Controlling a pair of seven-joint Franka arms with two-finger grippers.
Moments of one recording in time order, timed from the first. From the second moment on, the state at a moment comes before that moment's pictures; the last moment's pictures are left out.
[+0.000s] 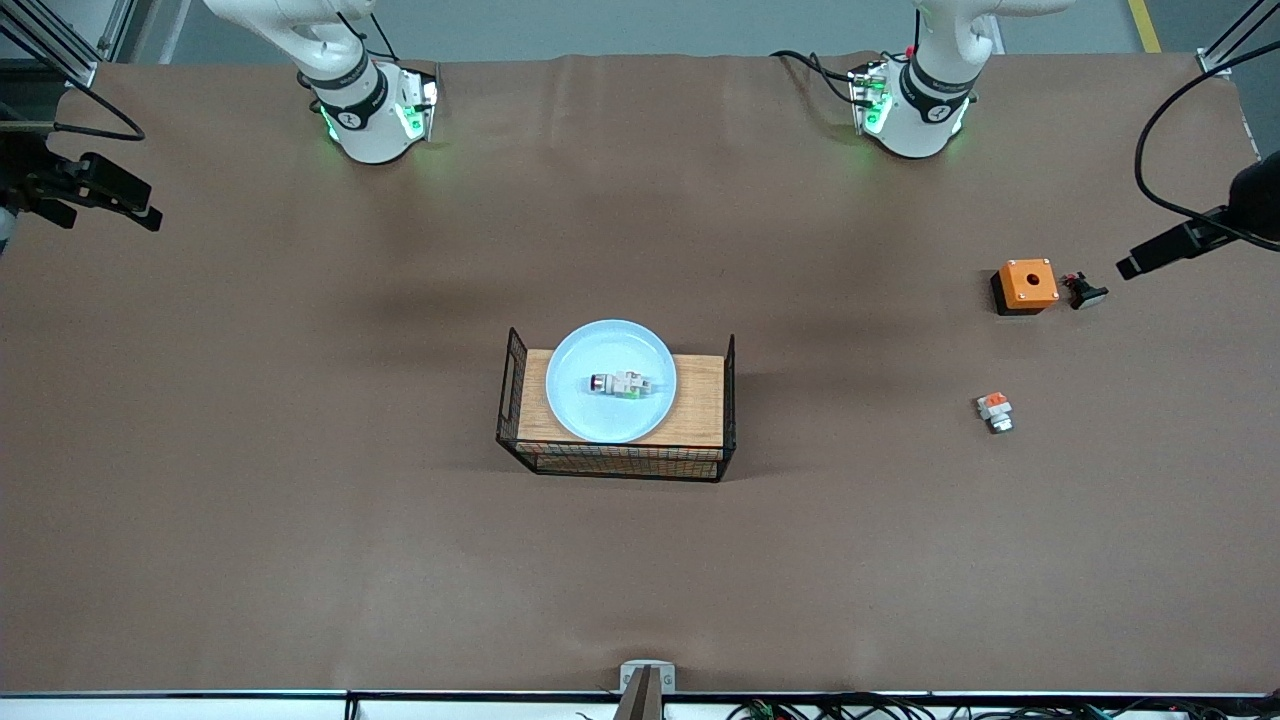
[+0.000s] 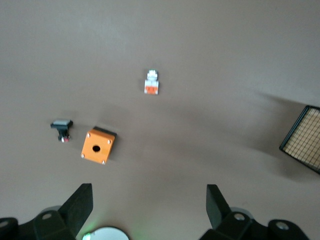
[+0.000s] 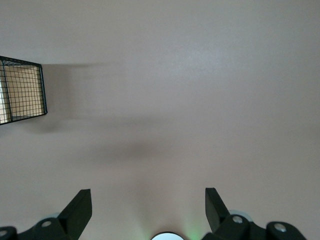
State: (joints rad) left arm -0.06 -0.02 0.14 -1.65 -0.07 1.56 -0.28; right arm 0.01 -0.13 -0.05 -1.66 0.02 1.49 0.02
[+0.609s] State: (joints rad) left arm -0.07 0.00 0.13 -1.56 -0.07 1.59 -0.27; right arm 0.01 -0.13 -0.06 -1.66 0.02 1.51 0.02
